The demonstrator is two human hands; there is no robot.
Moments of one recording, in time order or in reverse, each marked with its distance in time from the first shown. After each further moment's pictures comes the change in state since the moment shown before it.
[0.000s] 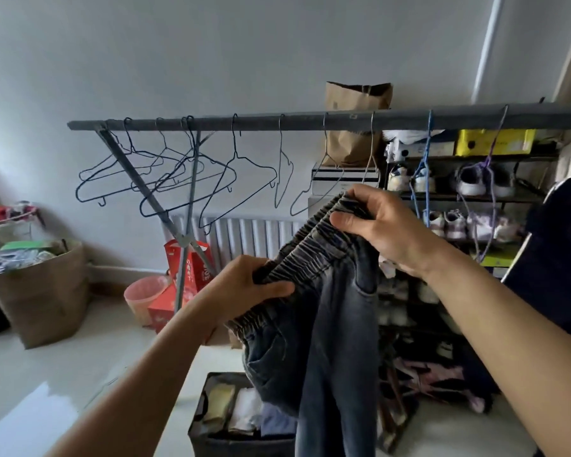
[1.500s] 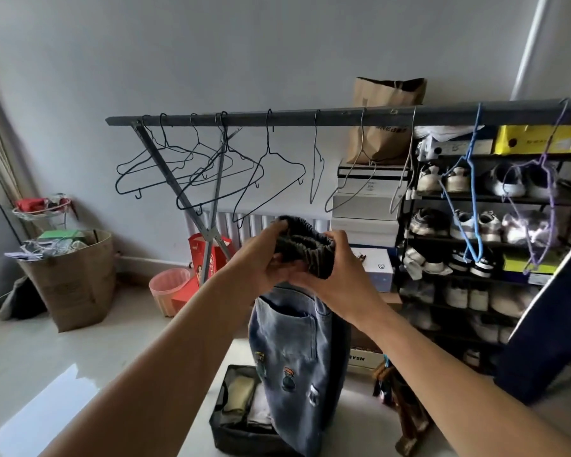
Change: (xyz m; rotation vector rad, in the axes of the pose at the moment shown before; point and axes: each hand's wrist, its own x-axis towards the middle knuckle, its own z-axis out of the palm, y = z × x) left_hand 0.012 0.019 -0.027 -1.076 0.294 -0.562; right_hand -0.008 0.042 0.122 -0.150 0.069 0.105
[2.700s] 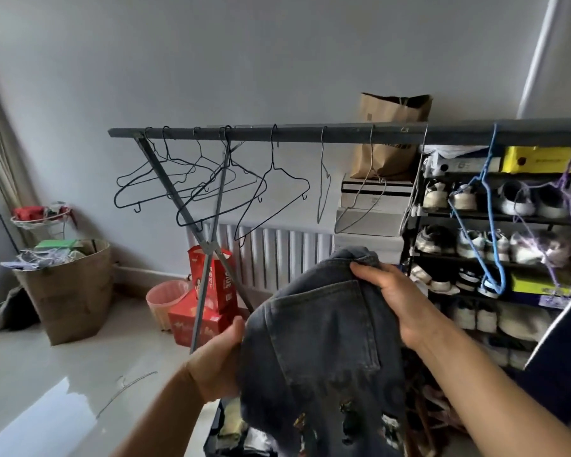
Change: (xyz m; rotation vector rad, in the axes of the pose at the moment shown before) left_hand 0.004 -0.072 -0.093 -0.079 -0.522 -0.028; right_hand 0.025 0.016 -0.043 0.851 -0.054 0.420
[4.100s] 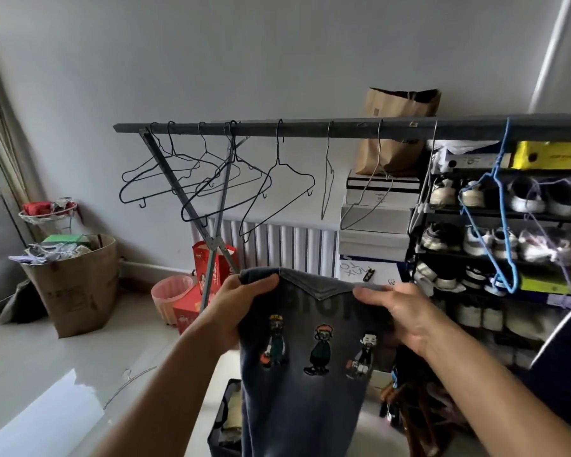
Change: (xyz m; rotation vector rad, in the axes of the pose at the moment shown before) left_hand 0.018 0.046 0.035 0.288 0.460 0.167; right_hand 0.000 0.018 -0.016 -0.323 0.245 0.118
